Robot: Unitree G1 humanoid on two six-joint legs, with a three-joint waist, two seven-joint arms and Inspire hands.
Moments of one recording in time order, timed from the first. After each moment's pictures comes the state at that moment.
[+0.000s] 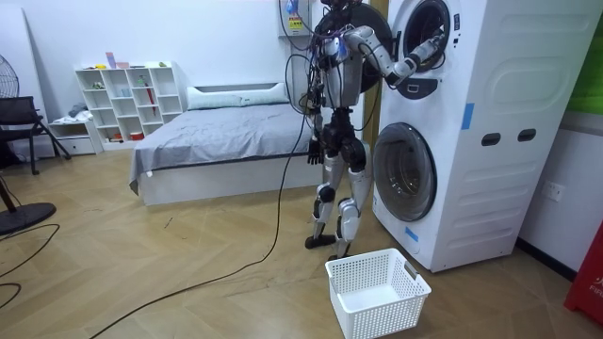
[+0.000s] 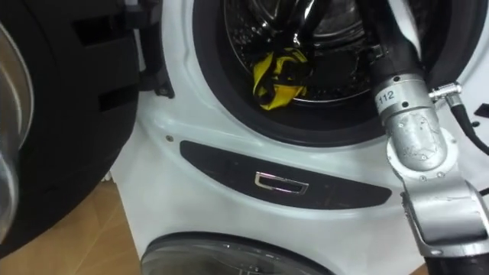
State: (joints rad) left arm 0.21 0.26 0.14 1.06 0.25 0.17 0.12; right arm -0.50 -0.55 0.02 -0.03 -0.07 0.13 0.00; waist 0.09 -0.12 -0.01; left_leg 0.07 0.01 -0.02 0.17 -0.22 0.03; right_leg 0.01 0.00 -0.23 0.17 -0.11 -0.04
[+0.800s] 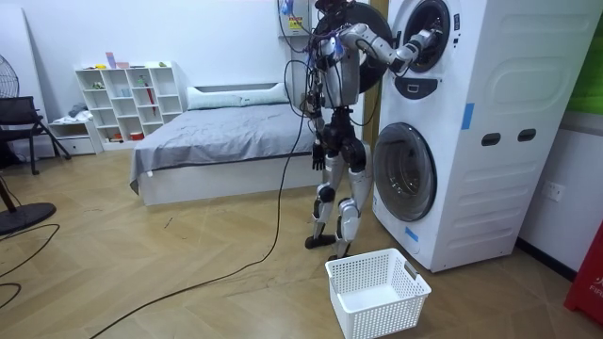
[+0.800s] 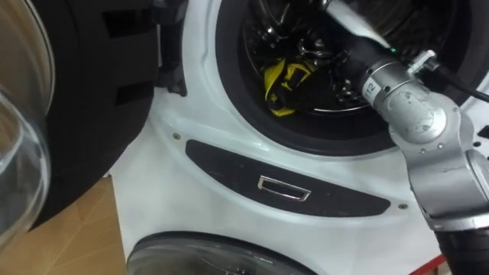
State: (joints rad) left arm 0.17 0.29 0.14 1.08 0.25 0.18 0.05; right arm -0.60 -0.64 0.10 -0.05 -0.29 0.22 0.41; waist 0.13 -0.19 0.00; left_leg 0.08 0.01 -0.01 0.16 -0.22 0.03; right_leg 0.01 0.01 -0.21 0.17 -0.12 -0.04
